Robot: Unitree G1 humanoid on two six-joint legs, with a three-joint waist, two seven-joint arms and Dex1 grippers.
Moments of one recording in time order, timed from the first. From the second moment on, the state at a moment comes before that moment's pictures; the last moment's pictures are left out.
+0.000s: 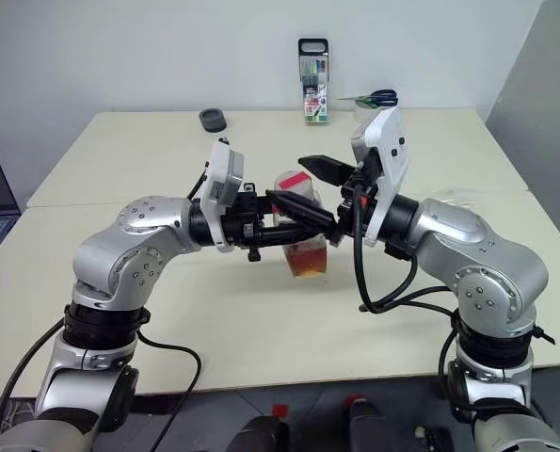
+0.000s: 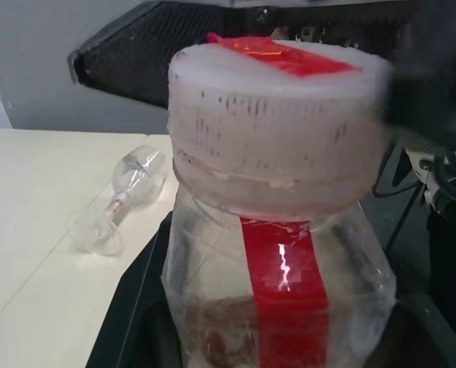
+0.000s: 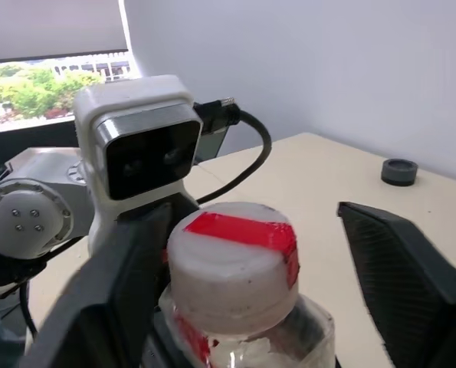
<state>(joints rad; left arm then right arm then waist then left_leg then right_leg) -0.73 0.50 -0.09 -0.19 -0.59 0.64 -1.01 -0.72 -0.37 -0.09 -0.58 0.81 1.01 0.45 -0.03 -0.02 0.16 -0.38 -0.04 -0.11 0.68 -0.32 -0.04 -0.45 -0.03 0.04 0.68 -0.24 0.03</state>
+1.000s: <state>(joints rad) -0.72 0.51 -0.08 -0.18 -0.59 0.70 -0.97 -1.15 -0.54 0.22 0.31 0.62 0.55 1.37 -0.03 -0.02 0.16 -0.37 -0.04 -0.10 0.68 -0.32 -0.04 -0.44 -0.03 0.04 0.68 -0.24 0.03</state>
